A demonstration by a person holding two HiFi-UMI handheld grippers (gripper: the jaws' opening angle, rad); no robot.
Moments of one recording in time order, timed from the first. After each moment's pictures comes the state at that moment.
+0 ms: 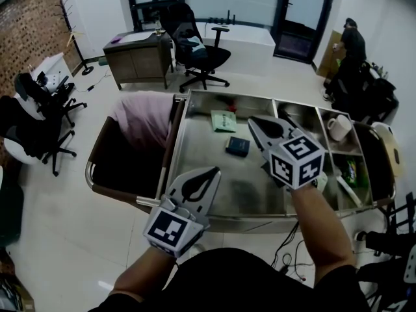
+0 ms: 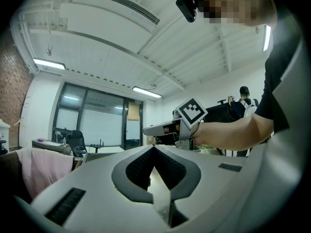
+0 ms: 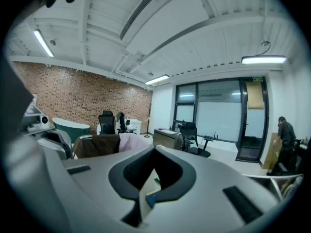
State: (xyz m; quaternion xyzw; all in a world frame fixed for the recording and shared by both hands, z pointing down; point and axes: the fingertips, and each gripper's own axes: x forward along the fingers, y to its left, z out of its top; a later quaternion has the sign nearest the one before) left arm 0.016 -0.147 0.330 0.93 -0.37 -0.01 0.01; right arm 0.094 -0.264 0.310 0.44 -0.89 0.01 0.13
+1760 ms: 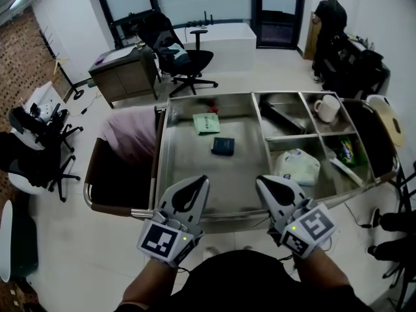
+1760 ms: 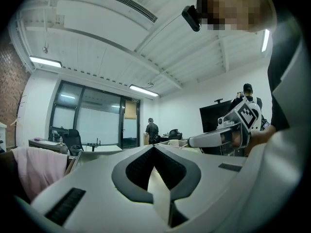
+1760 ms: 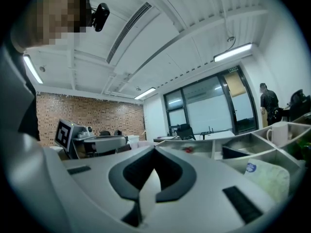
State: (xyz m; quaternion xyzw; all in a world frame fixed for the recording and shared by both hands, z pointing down) left arm 0.035 -0.132 0.331 0.94 -0.35 0.00 0.01; right arm 0.141 -0.106 0.340 0.47 -0.88 0.09 0.01
